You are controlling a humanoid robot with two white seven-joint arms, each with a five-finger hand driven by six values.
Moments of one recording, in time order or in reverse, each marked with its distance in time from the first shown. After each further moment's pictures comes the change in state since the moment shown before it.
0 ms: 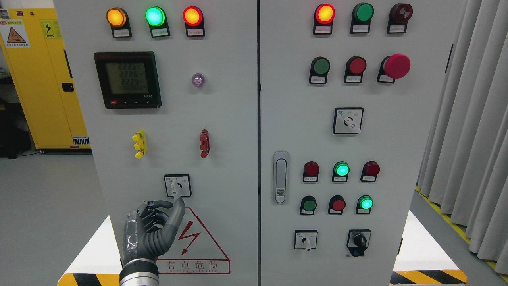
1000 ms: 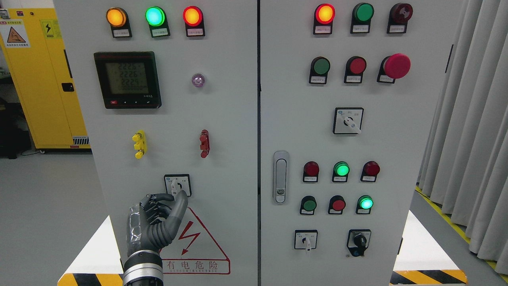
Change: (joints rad) left arm -0.042 -0.017 -0.004 0.023 -0.010 0.011 0.012; right arm 0.000 0.000 0.000 0.000 0.000 0.000 0.000
